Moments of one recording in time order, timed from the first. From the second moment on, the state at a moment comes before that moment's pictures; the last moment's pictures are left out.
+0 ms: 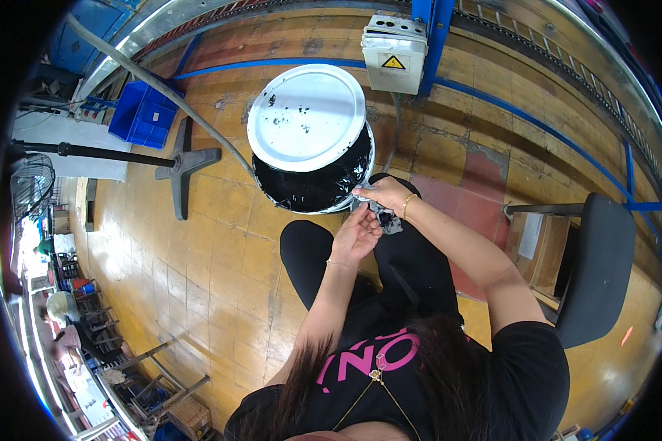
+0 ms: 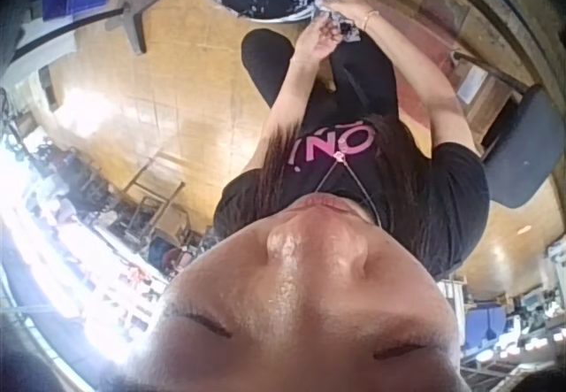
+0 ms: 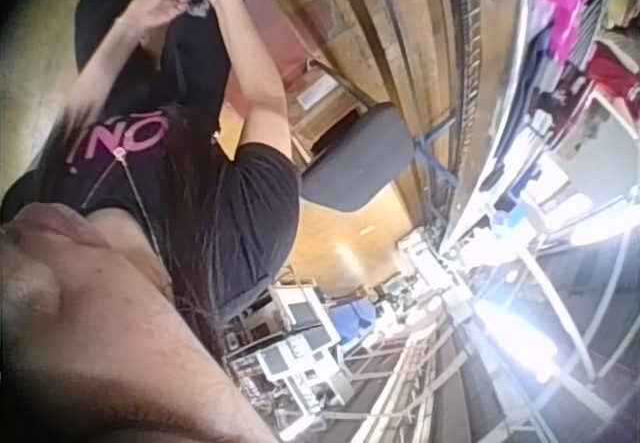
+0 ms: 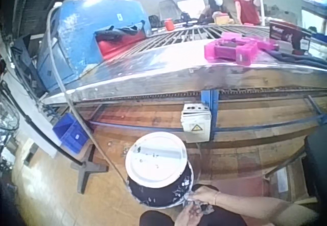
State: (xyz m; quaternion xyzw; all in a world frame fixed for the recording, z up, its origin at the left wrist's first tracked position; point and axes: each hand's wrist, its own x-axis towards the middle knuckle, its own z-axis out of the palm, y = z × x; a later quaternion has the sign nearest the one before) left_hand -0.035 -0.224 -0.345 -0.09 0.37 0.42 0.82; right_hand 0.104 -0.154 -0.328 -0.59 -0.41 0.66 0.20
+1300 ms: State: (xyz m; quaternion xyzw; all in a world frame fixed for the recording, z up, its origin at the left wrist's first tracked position) left_hand -0.032 -0.227 -0.334 -0.04 0.44 0.48 0.76; right_hand 0.098 -0.135 -0.339 -0.58 -0.62 0.51 0.13
